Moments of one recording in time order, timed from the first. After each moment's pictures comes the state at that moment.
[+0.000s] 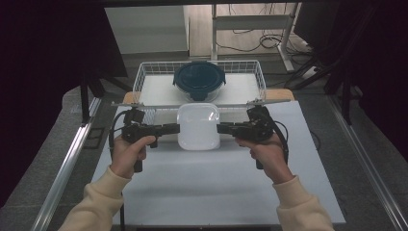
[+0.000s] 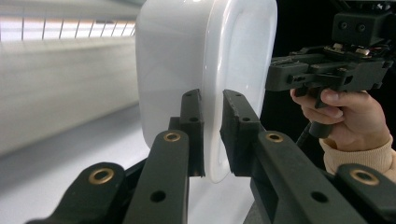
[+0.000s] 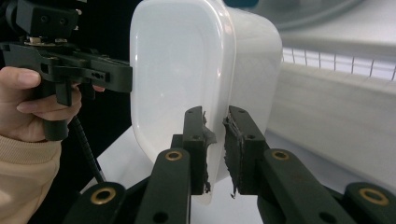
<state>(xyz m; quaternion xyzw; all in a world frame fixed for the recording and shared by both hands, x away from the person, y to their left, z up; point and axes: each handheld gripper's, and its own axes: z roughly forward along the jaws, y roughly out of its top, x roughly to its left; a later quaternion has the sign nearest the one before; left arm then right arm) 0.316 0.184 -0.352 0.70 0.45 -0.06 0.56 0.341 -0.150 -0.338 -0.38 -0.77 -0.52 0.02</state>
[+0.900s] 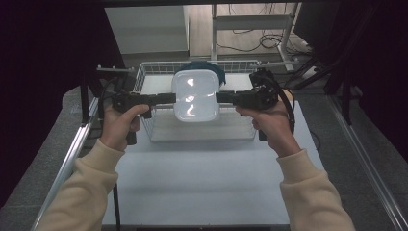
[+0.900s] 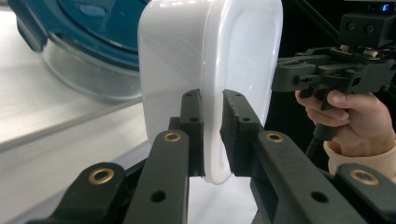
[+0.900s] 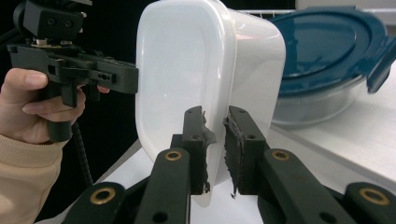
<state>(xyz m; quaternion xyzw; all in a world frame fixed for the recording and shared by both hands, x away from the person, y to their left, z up) 0.341 0.193 -0.279 0.69 0.44 -0.03 0.57 0.363 -0.140 -0.258 -0.36 -0.77 -0.53 -0.01</state>
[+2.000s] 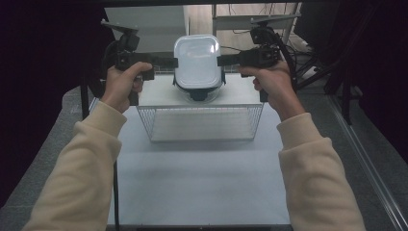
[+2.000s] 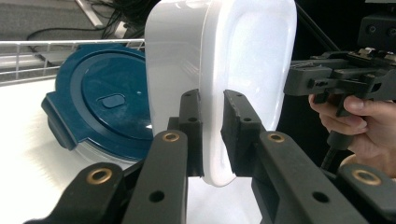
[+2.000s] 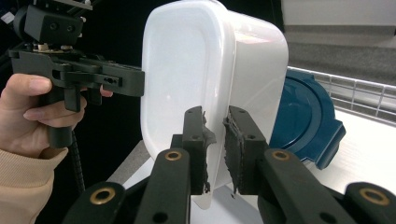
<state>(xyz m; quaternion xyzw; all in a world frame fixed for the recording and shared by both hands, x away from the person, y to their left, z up) 0.409 0.194 -0.229 0.69 0.46 -0.05 0.56 0.422 -0.134 -0.199 -0.39 -0.76 -0.52 -0.01</state>
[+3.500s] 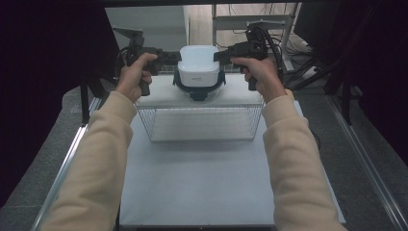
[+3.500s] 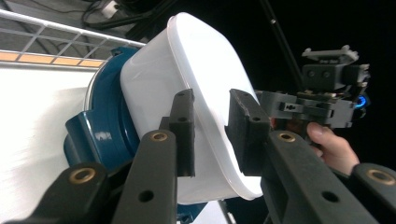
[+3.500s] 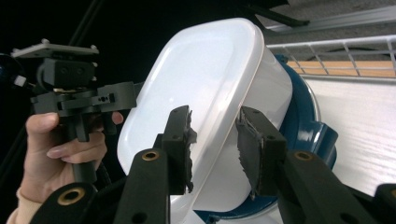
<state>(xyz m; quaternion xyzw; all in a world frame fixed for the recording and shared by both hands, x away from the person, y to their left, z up) 0.476 0.205 -0.272 0.60 0.53 -0.17 0.58 0.505 -0.132 -0.241 -0.50 -0.70 -0.49 0.13</state>
